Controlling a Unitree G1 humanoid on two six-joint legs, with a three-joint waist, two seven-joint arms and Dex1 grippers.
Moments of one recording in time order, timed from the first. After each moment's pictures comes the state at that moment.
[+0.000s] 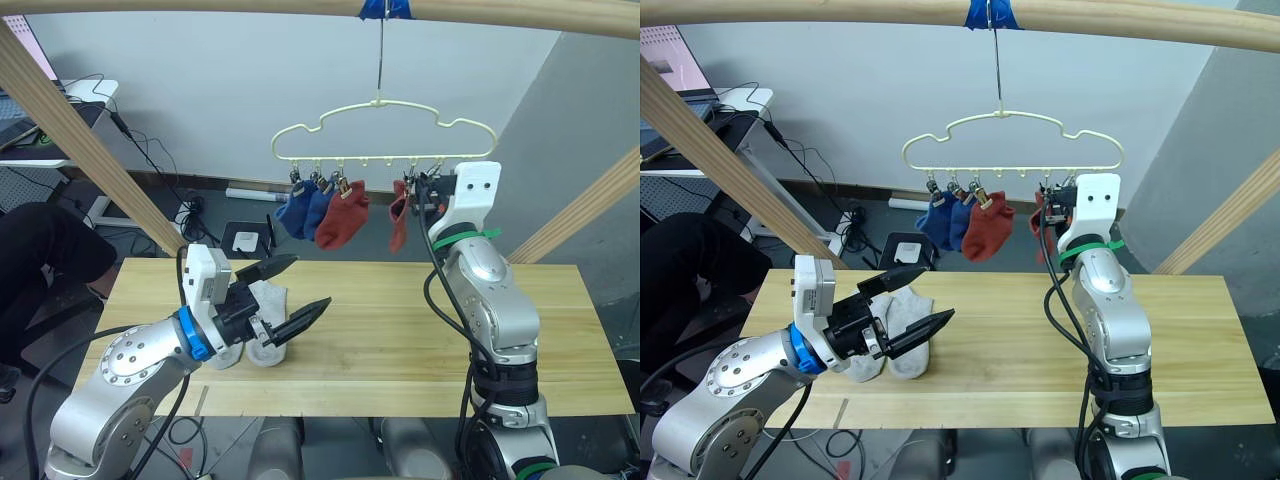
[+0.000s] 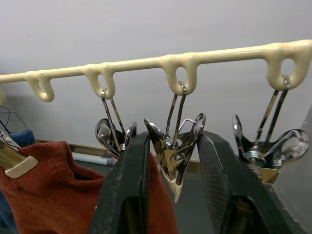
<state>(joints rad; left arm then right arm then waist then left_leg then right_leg) 0.04 0.63 0.12 -0.70 -0.70 0.50 -0.65 -0.50 -0.06 -0.03 -0.32 0.10 0.62 -0.03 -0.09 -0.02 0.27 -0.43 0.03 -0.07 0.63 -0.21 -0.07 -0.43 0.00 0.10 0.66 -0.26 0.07</state>
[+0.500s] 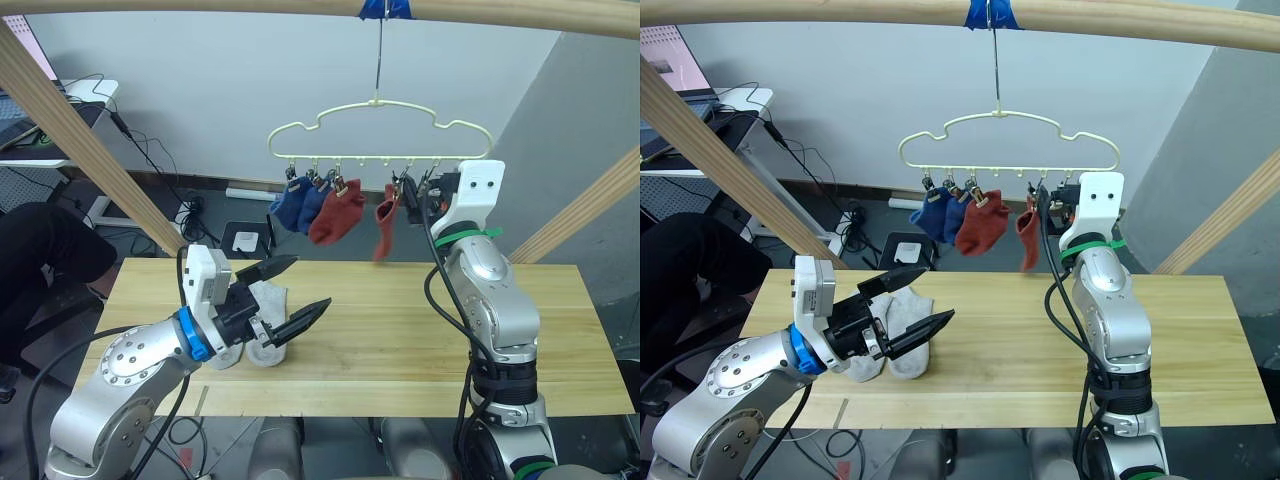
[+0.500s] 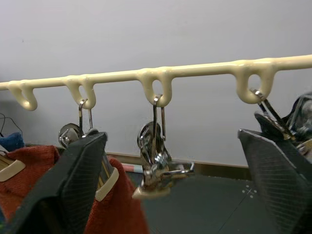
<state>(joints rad) 0.05 0.63 0.12 -0.70 -0.70 0.49 -0.65 -0.50 -0.04 -0.05 -0.32 0.10 0.62 -0.05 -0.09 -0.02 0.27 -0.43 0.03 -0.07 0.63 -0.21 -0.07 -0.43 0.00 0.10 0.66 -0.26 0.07</state>
